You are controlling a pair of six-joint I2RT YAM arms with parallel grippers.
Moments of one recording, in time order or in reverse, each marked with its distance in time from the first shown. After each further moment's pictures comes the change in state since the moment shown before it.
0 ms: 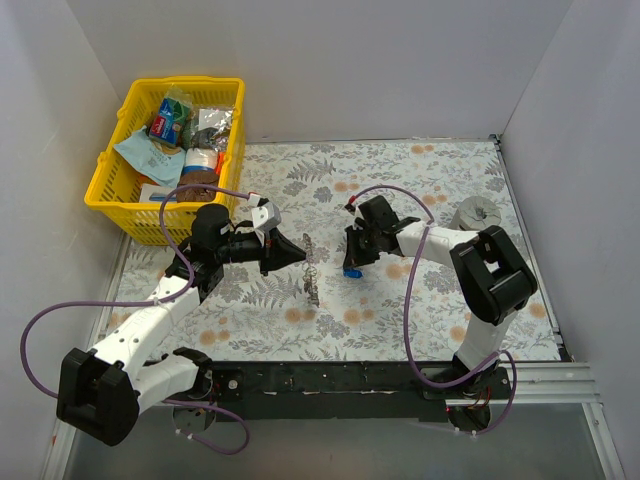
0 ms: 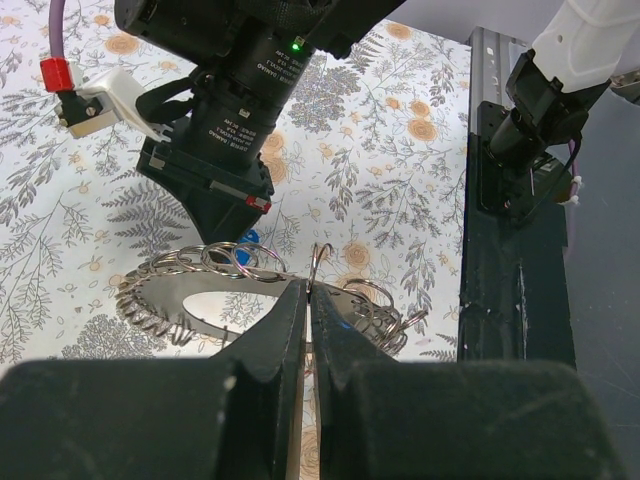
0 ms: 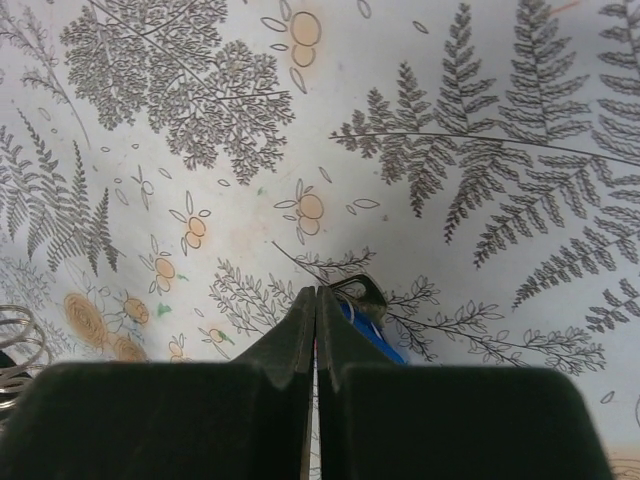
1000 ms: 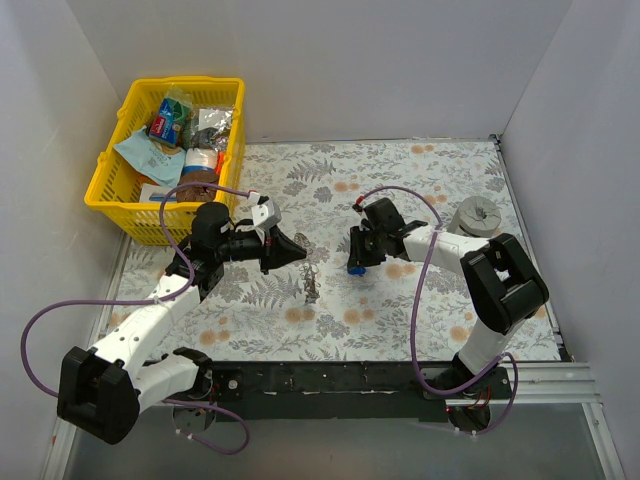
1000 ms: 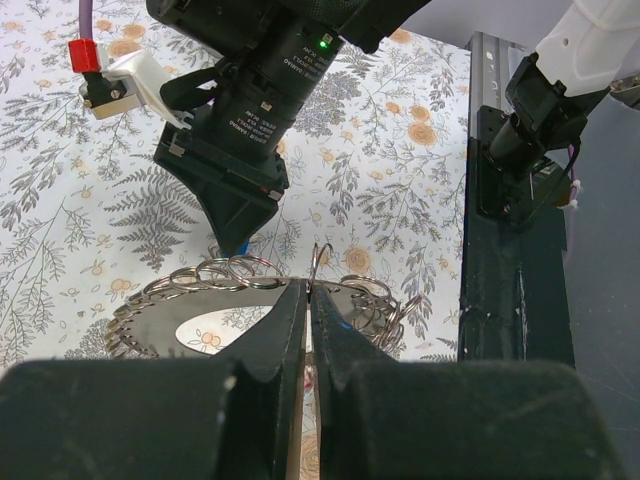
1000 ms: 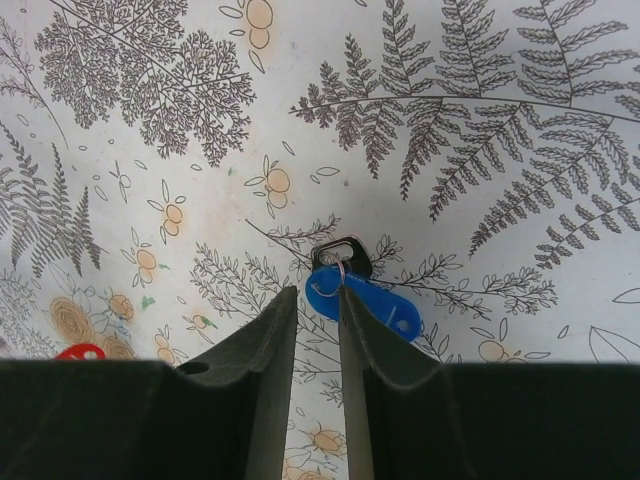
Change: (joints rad) left arm 0.000 0.009 0.013 0.005 0.001 -0.007; right arm -0.004 -0.078 -0.054 -0.003 0.062 0.019
